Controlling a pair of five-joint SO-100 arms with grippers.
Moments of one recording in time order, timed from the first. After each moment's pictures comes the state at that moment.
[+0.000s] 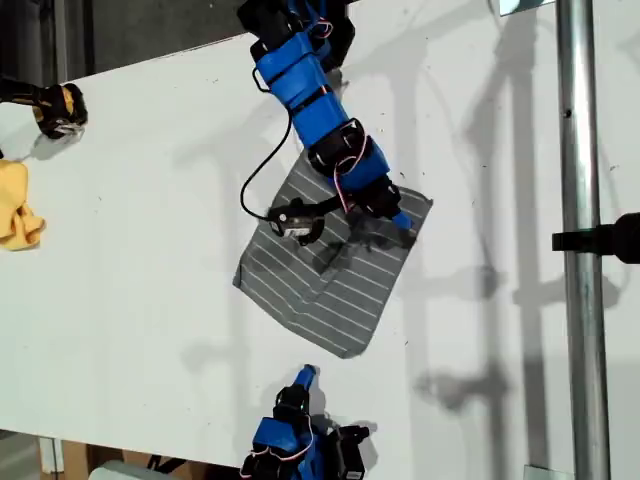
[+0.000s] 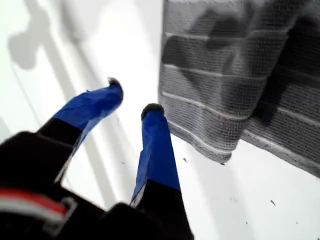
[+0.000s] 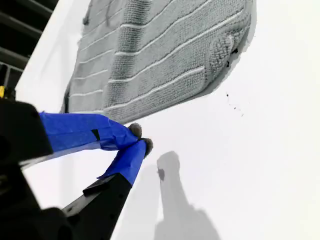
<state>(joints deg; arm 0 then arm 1) -9.2 198.8 178.4 74.7 -74.7 -25.8 76.4 79.6 59.7 80.0</state>
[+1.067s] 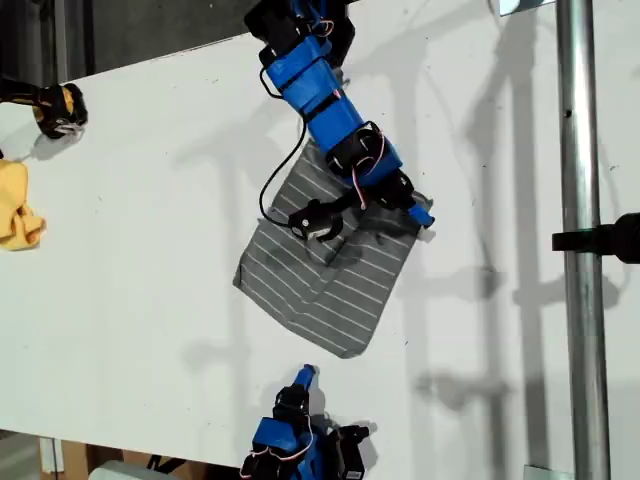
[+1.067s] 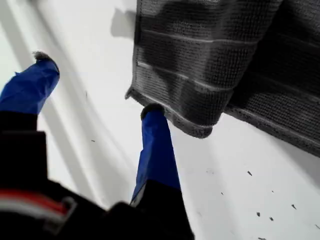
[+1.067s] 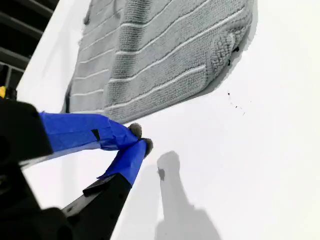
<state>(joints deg) -9.6 198.8 178.4 74.7 -74.2 -28.7 70.0 79.6 65.8 78.8</state>
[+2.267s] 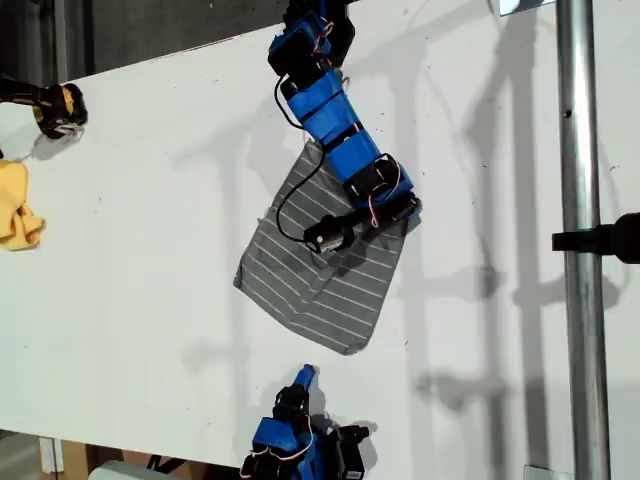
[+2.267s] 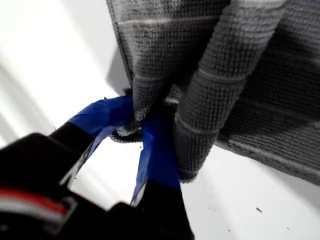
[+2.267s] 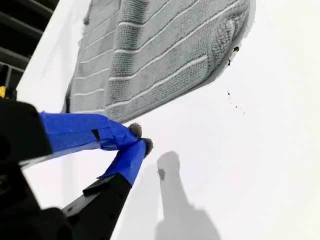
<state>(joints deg) -9.6 198.8 178.4 74.7 -74.2 -27.1 49.2 64.1 72.3 82.5</state>
